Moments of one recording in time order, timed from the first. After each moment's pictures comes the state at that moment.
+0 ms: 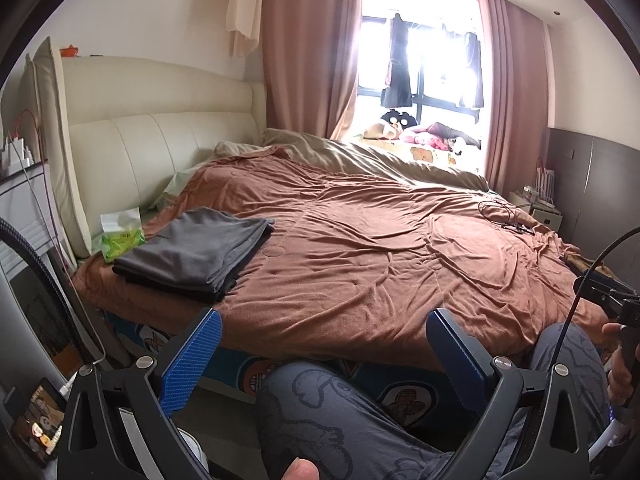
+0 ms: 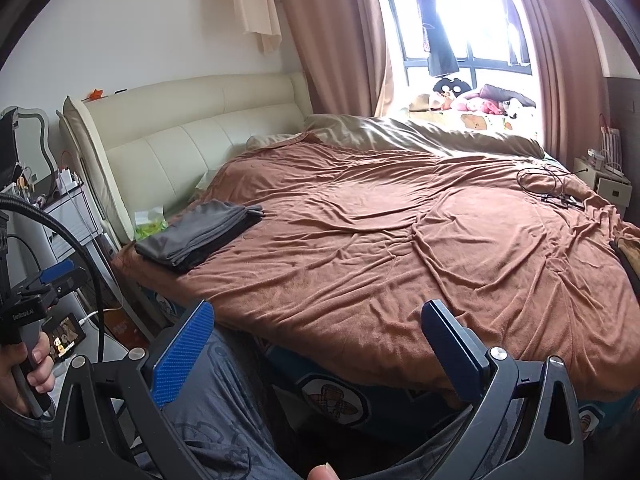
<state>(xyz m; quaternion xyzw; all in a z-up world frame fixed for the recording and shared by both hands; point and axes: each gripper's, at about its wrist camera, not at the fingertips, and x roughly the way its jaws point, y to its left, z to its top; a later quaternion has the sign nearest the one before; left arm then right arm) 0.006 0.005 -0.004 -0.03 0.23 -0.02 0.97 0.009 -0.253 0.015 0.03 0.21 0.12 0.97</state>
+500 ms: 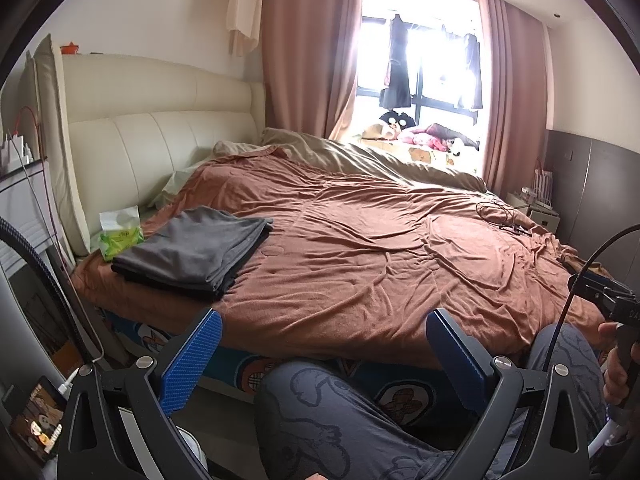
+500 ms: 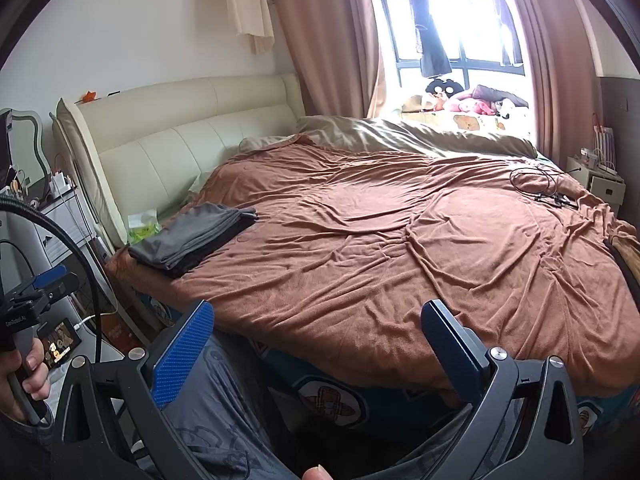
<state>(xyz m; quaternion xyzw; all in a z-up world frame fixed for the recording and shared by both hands) 0.002 0.006 -0.002 -0.03 0.22 -0.02 0.97 0.008 -0.252 0.016 0.03 0.21 0.11 0.97</state>
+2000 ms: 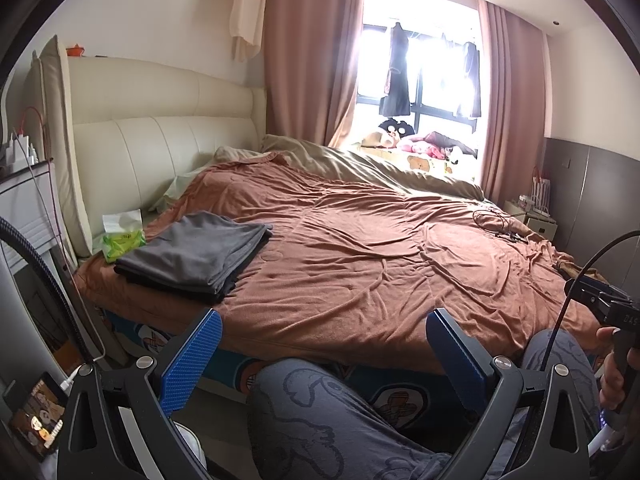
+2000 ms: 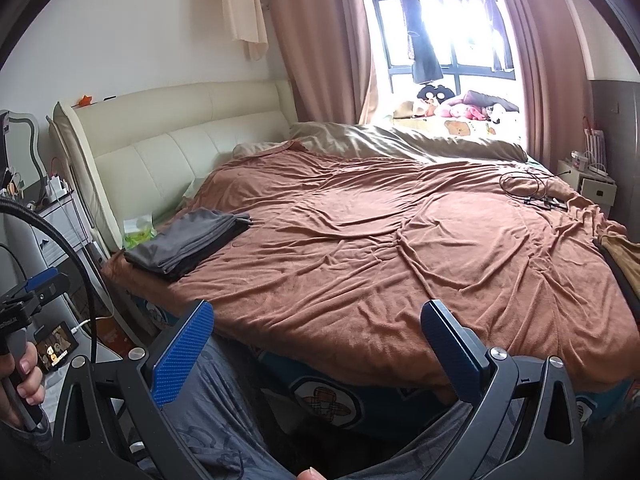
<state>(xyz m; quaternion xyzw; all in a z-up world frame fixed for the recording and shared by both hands) -0.005 0.004 0.005 -0.04 0.22 -0.02 0.98 -0.006 -0.261 0.017 0.03 0.20 0.10 0.97</state>
